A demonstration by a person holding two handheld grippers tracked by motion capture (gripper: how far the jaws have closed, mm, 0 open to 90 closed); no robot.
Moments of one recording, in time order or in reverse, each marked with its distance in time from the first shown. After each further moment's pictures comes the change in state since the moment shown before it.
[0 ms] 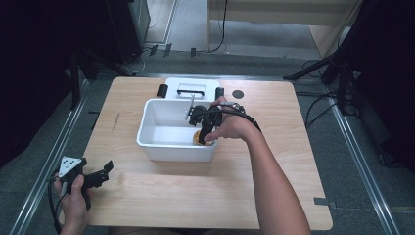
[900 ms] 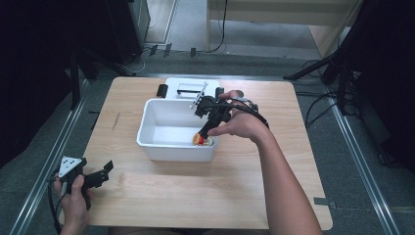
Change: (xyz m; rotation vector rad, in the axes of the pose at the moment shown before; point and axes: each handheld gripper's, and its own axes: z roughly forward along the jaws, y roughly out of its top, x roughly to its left) left arm 0.000 0.000 0.000 0.000 -0.001 0.004; right arm -0.005 -0.017 -0.052 -0.160 -0.002 0.128
